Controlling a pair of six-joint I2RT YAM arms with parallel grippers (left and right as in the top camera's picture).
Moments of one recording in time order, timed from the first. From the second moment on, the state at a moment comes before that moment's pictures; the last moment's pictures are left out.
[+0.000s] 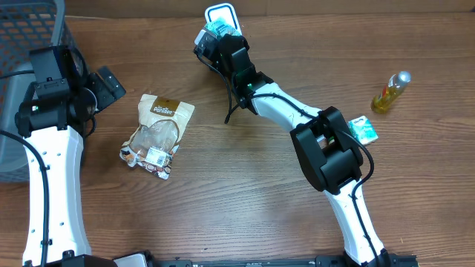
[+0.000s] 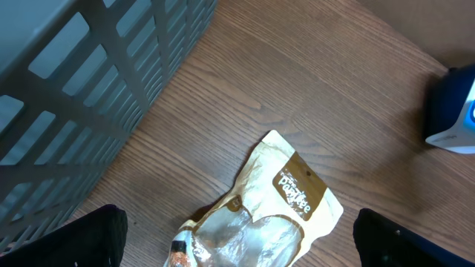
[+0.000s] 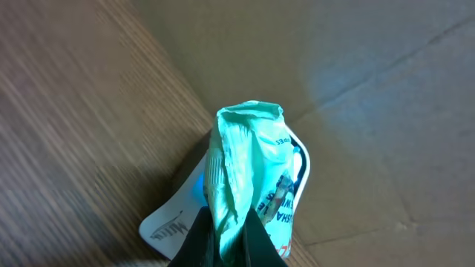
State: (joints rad) left arm 0.22 1.46 1.40 -0.87 -0.04 -0.41; right arm 0.56 2.41 1.81 0.24 0.23 -0.70
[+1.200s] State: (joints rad) left arm 0.22 1.46 1.40 -0.87 -0.04 -0.41; right arm 0.45 2.01 1.64 -1.11 -0.14 0.10
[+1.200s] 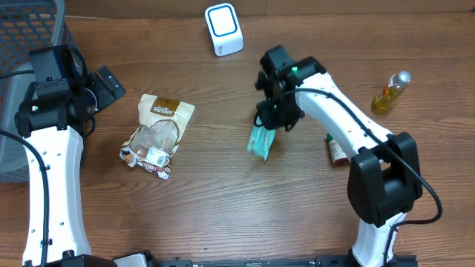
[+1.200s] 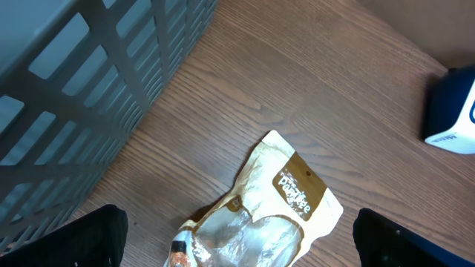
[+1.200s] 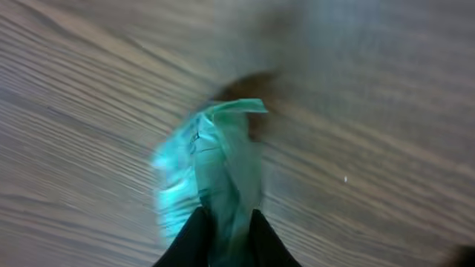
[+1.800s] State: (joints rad) left arm 0.22 1.46 1.40 -0.87 -0.04 -0.41; right arm 0.45 2.02 1.55 -0.87 -0.03 0.42
